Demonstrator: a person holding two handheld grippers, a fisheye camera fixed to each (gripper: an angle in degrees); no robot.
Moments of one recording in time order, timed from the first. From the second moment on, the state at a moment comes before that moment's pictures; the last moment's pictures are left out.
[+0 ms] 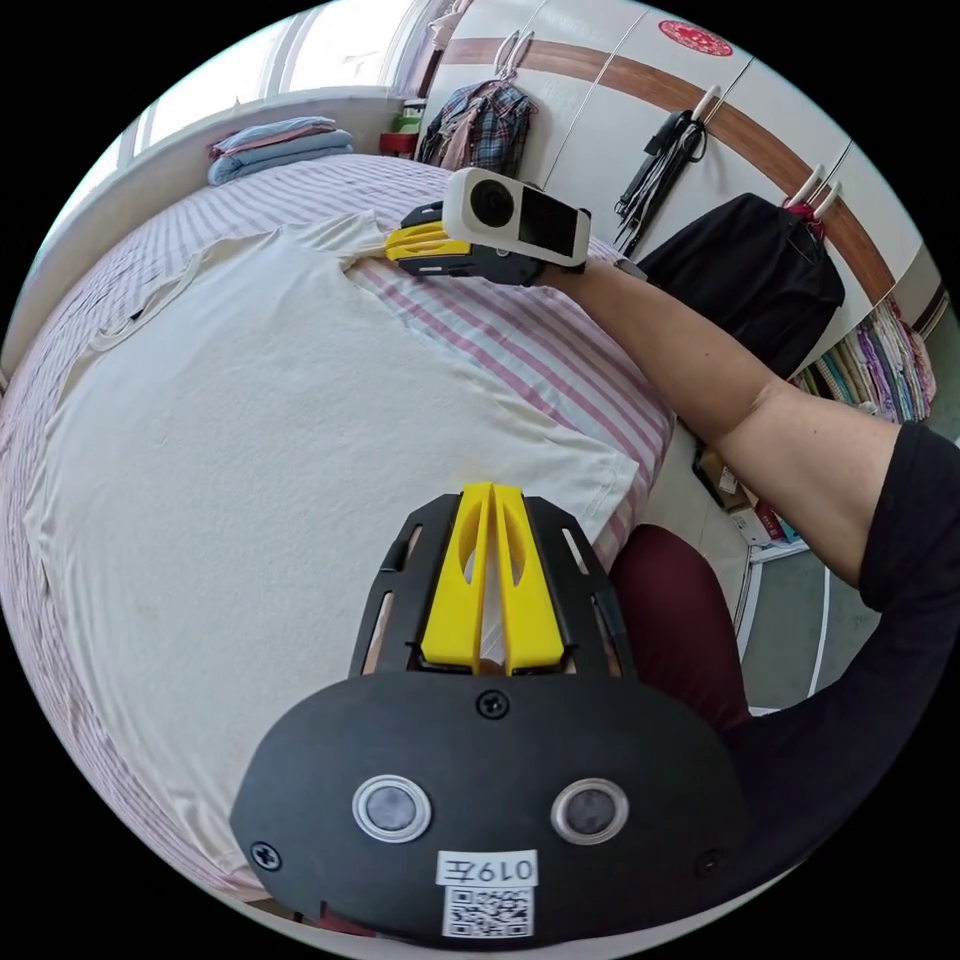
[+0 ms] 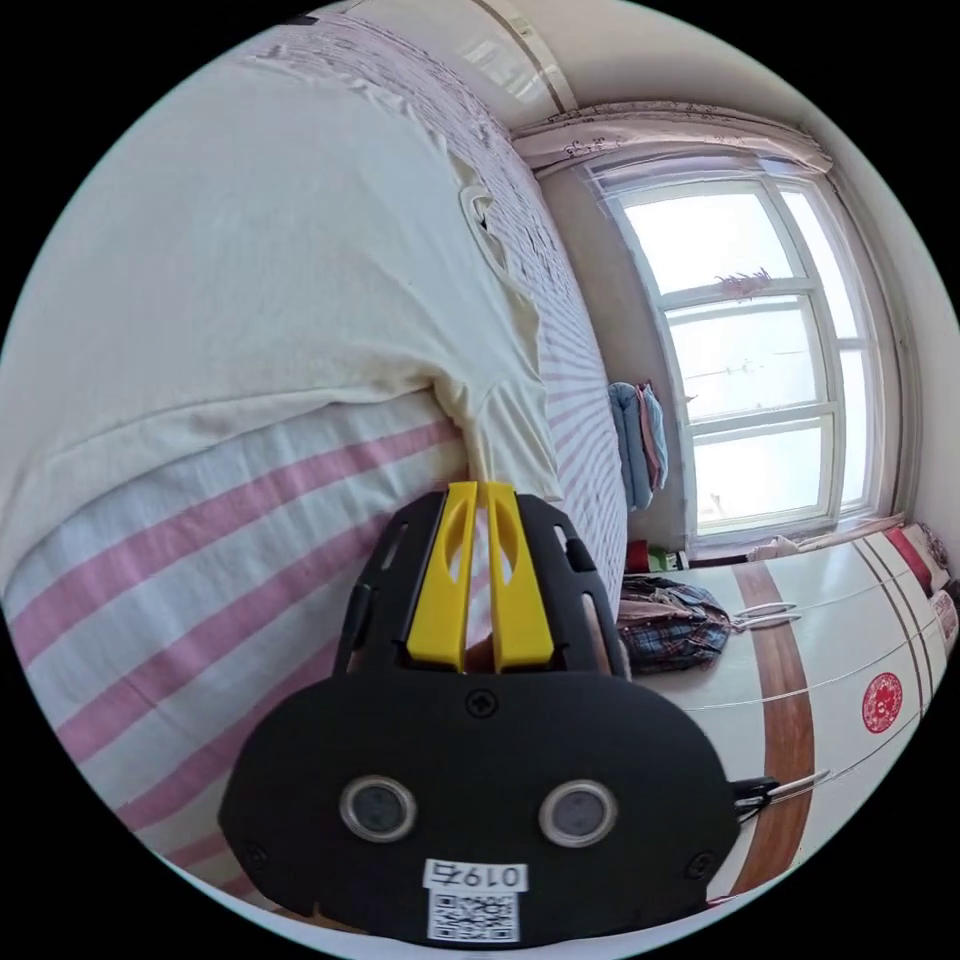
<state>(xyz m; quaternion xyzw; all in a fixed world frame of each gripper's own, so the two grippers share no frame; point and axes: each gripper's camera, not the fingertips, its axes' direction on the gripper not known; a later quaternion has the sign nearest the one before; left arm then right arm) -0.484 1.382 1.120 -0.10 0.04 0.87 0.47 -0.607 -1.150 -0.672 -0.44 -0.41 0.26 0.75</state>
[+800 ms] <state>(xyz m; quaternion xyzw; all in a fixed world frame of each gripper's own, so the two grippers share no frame) -0.407 1.346 1.166 -0.15 0.05 0.87 0.46 -0.586 -1.105 -0.693 -0.40 -0.42 0.48 0.66</state>
